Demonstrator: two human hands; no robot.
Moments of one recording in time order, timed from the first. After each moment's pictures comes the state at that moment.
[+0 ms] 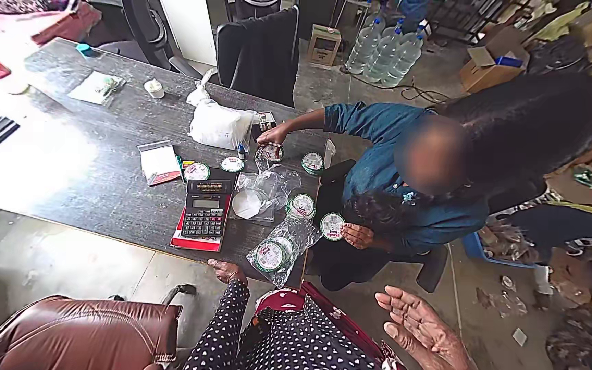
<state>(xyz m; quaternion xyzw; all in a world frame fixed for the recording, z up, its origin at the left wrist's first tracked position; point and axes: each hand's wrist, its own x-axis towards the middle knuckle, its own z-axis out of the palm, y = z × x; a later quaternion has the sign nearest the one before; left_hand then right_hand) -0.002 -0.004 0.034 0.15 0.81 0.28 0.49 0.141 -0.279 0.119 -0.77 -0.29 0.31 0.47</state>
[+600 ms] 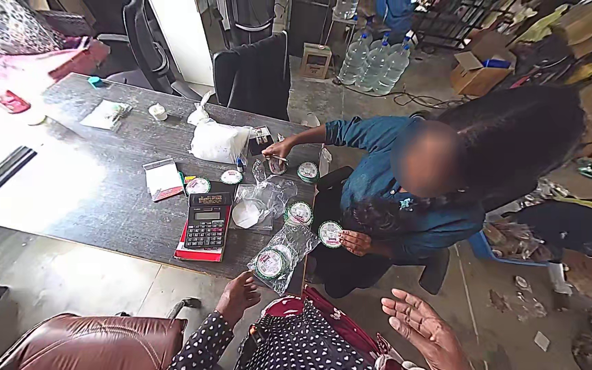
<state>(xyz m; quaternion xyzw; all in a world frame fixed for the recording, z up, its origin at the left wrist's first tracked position) -0.062 -0.013 -0.039 0.24 0.62 0.06 0.74 0.161 -0.307 0.081 -0.78 -0.19 0.31 0.52</state>
